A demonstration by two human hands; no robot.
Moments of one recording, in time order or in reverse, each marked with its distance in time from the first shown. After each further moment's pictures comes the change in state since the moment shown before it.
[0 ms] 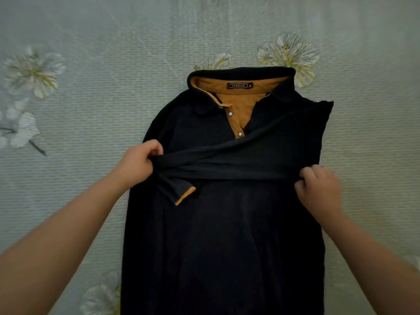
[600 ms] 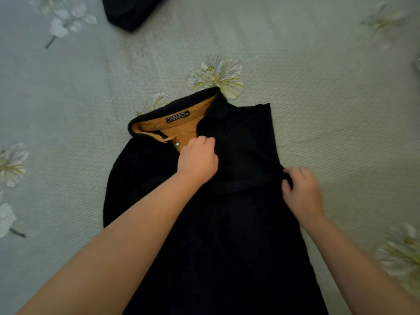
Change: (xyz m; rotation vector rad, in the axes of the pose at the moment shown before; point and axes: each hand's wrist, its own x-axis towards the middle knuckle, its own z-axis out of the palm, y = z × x) left_hand 0.054 0.174 0.128 0.736 -0.091 0.350; right_hand -0.027 0.036 0.009 0.388 0.175 0.402
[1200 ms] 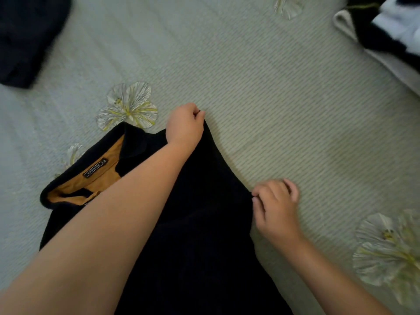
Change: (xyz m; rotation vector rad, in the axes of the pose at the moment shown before) left_hand 0.151 0.136 0.030 -0.218 0.187 0.022; right_hand -0.009 0.064 -0.006 0.045 0.213 0.101
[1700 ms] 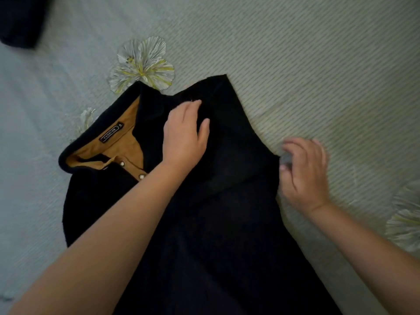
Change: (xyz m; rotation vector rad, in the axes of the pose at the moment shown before) left_hand -0.084 -0.059 -0.021 0.069 -0.007 0.240; right_hand 0.000 0.003 0.009 0.012 0.000 -0.044
